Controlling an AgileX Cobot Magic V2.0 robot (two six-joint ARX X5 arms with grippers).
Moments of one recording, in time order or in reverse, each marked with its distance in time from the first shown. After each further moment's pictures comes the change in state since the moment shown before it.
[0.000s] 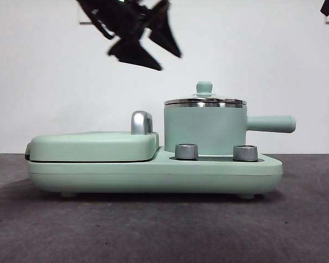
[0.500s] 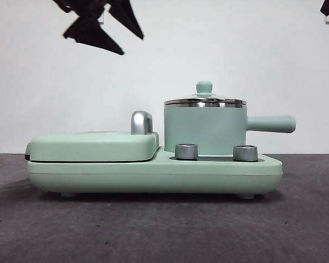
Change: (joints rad) left arm 0.107 -0.193 -0.115 -0.105 0.003 -0.059; right arm 0.000 0.000 0.000 0.000 0.000 0.001
